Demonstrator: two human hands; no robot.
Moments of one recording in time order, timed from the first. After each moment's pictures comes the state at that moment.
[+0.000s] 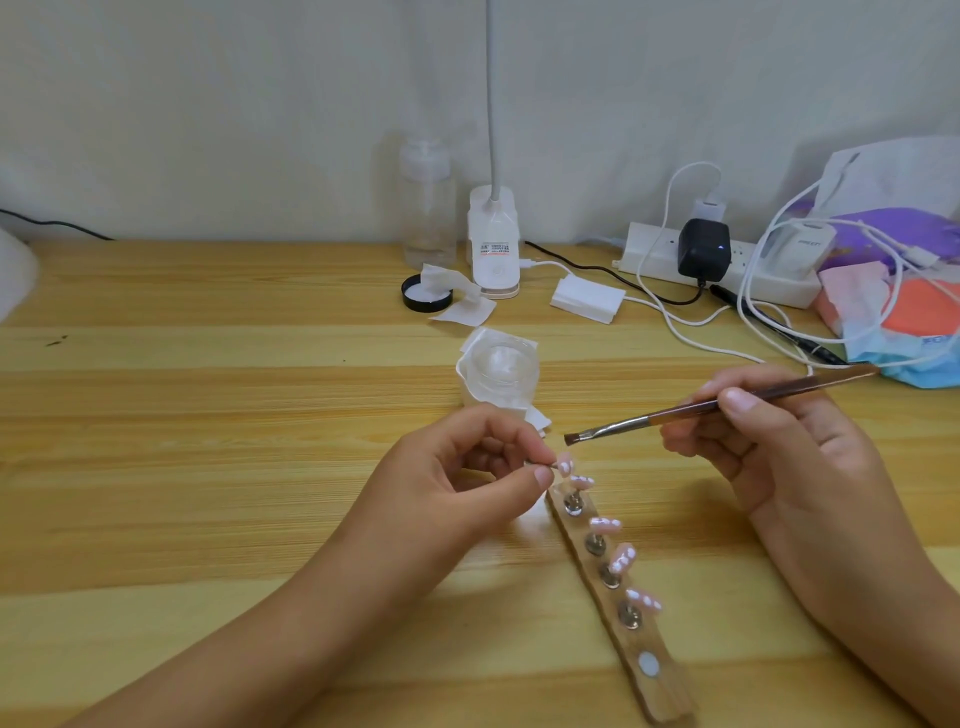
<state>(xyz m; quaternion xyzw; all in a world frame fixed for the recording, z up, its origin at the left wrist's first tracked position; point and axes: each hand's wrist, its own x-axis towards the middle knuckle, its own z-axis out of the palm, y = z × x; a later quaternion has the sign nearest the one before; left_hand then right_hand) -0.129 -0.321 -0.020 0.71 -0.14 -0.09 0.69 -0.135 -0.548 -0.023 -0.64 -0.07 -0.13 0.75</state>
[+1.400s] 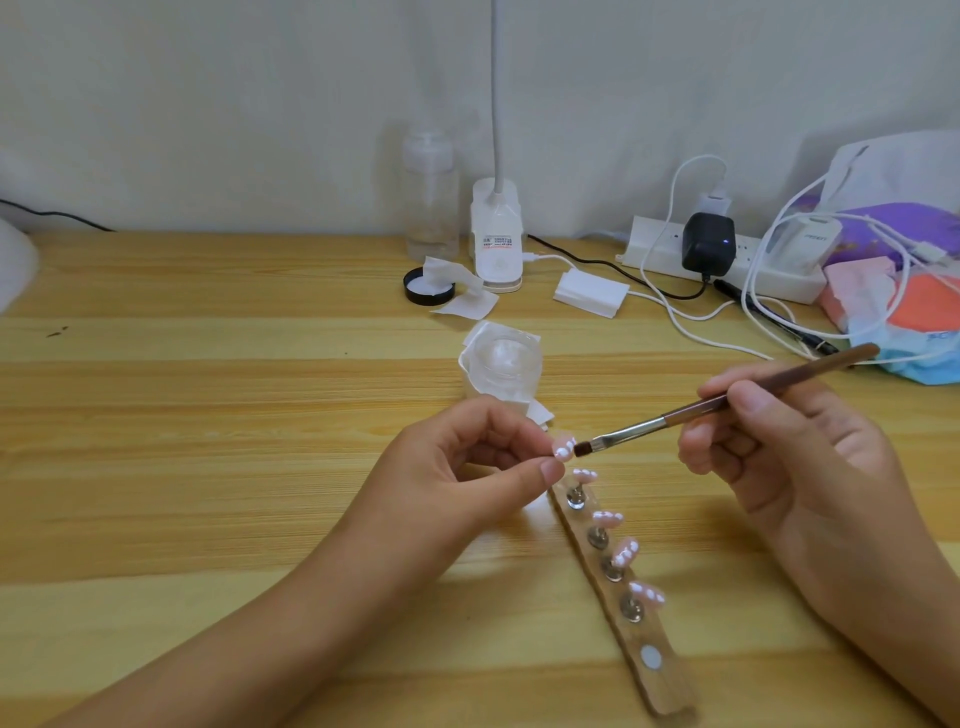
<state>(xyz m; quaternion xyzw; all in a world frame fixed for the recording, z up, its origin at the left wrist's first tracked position) -0.128 -0.321 -0.023 0.71 -0.14 -0.09 0.69 -0.141 -0.544 -0.017 -0.61 -0.10 -0.09 0.78</state>
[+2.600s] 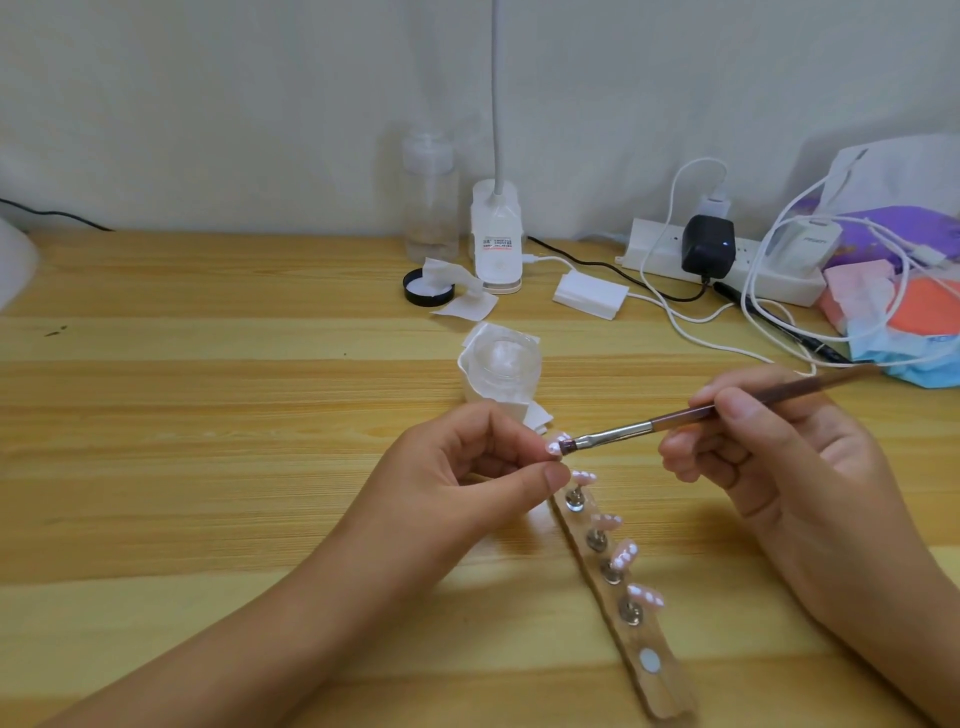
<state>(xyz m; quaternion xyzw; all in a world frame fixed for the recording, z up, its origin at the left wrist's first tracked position) -0.128 -0.324 -0.022 0.69 -0.13 -0.11 0.70 -0.141 -0.545 -0.019 -0.64 -0.11 -0.08 0.76</state>
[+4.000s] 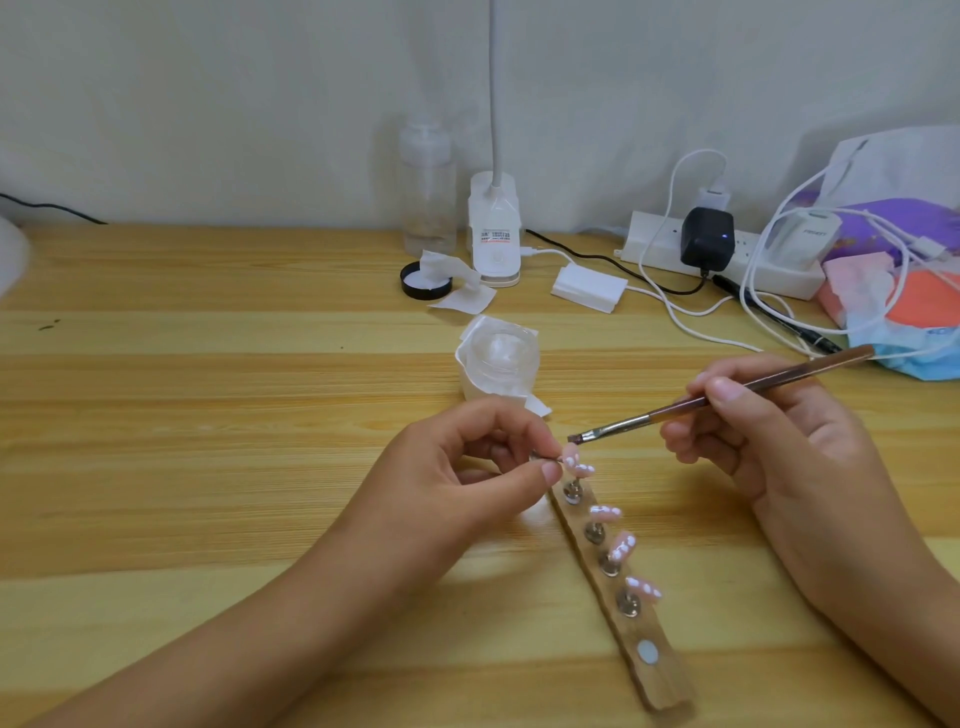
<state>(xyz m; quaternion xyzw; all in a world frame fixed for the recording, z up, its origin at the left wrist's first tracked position) -0.130 -0.323 -0.021 0.72 -0.17 -0.08 0.67 -0.133 -0.551 -0.027 -0.67 -0.07 -0.11 0.73</state>
